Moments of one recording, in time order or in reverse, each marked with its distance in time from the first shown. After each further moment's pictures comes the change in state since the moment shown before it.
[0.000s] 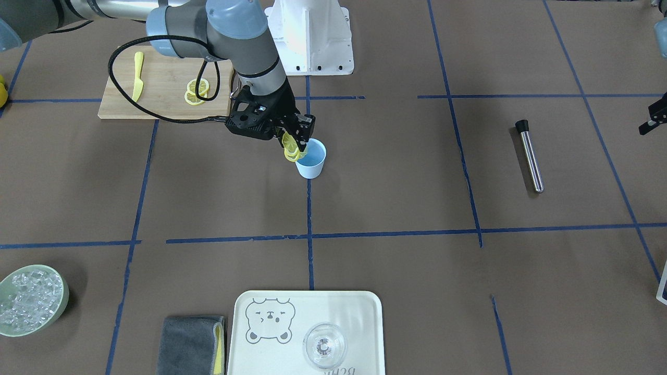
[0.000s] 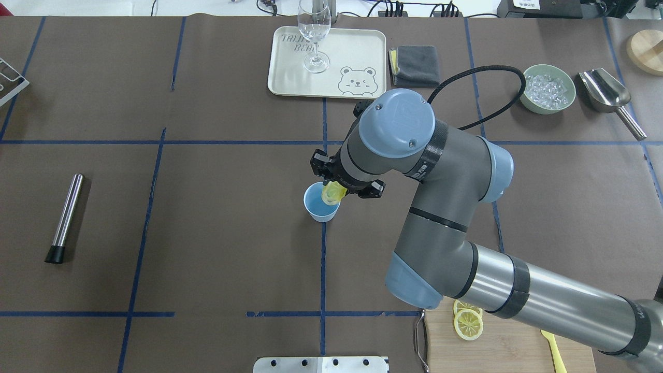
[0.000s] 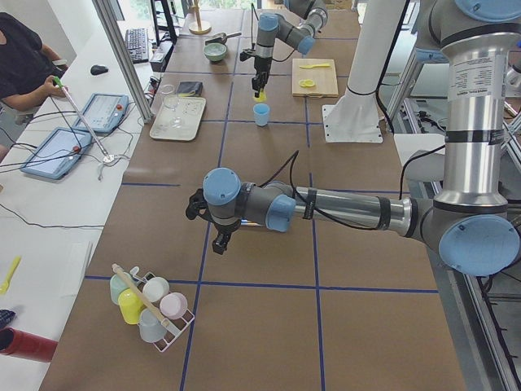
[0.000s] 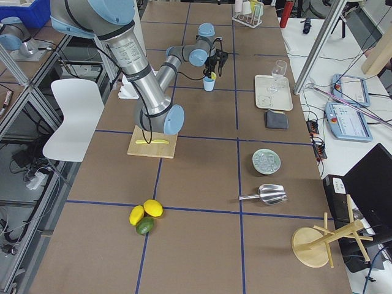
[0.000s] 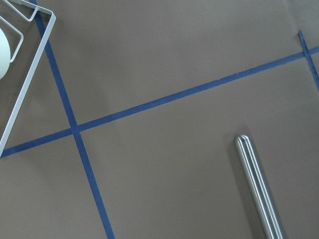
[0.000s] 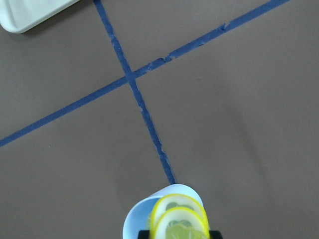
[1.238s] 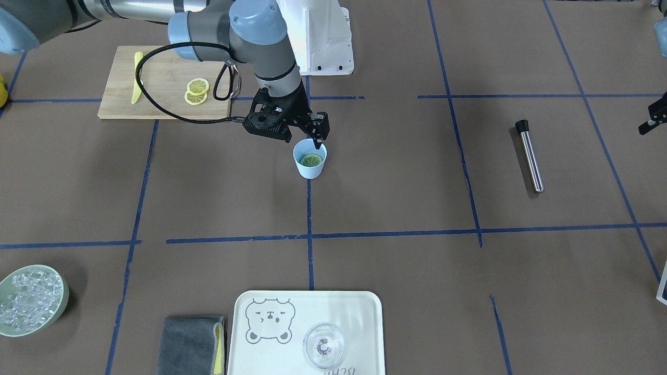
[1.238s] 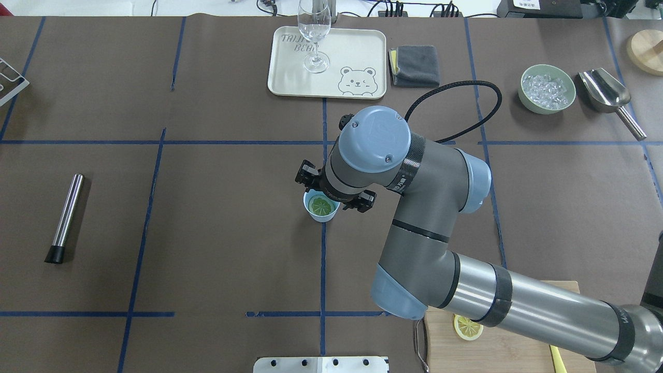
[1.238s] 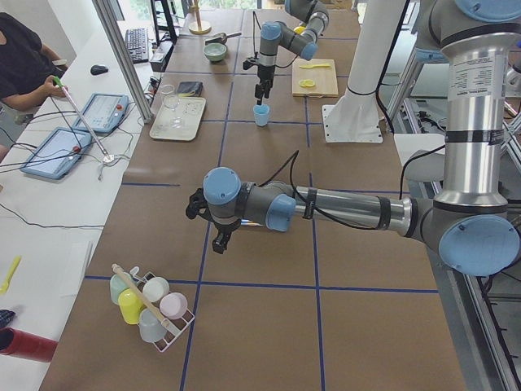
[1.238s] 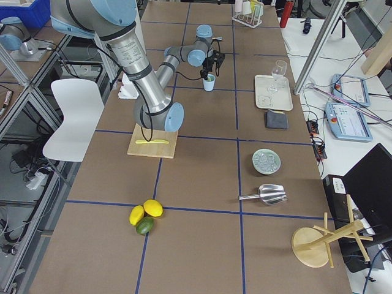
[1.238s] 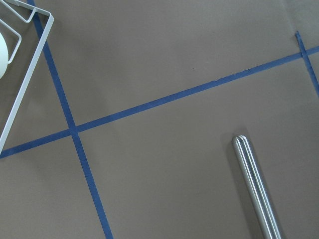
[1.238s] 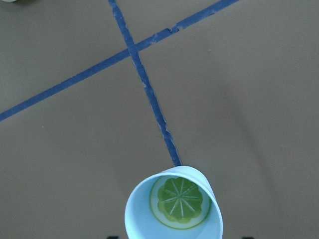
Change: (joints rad) left arm 0.004 -0.001 0.001 -0.001 0.000 -0.004; right arm -0.033 0.025 -0.039 0.003 -0.016 0.000
